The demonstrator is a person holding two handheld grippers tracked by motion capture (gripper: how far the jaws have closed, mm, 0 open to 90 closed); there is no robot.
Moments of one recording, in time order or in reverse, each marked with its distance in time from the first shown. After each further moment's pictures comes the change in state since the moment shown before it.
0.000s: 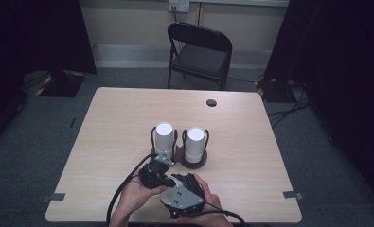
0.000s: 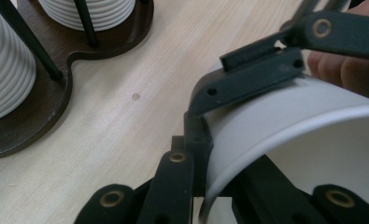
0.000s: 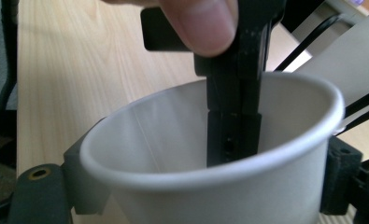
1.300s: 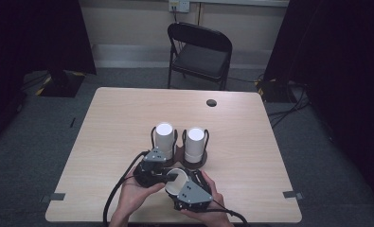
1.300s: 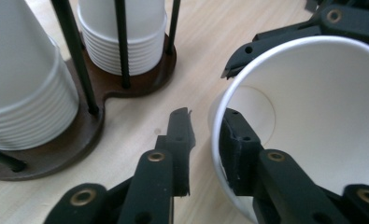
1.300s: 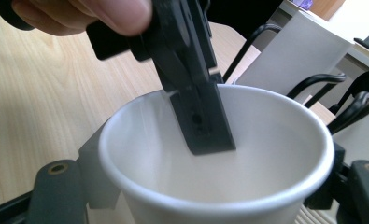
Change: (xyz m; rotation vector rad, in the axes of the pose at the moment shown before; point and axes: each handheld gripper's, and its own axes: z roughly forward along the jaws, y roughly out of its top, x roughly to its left) left arm 0.003 -0.010 -0.013 -0.240 0.087 -0.035; right arm -0.014 -0.003 -0.011 -0.053 -0.123 0.095
